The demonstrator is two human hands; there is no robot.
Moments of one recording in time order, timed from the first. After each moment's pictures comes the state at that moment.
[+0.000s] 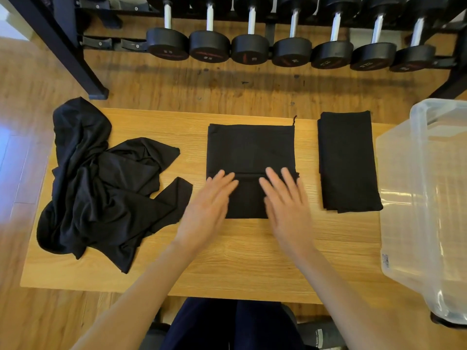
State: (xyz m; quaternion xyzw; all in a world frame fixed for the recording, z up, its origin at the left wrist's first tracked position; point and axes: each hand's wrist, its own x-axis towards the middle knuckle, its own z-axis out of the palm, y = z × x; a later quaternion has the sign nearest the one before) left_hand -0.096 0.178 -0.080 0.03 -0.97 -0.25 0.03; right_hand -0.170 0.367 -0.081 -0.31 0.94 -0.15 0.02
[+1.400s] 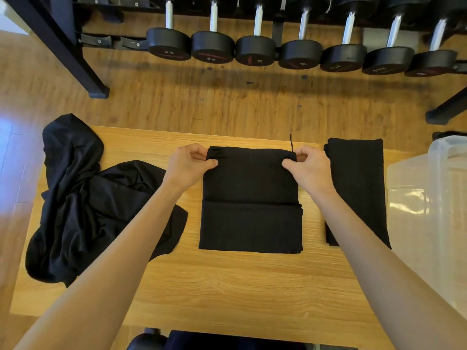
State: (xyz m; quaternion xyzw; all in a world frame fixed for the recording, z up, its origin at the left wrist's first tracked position) left_hand -0.236 0.099 -0.059 0.38 -0.77 -0.50 -0.12; right_hand -0.333 0.325 -0.056 0.04 0.90 -0.37 0.24
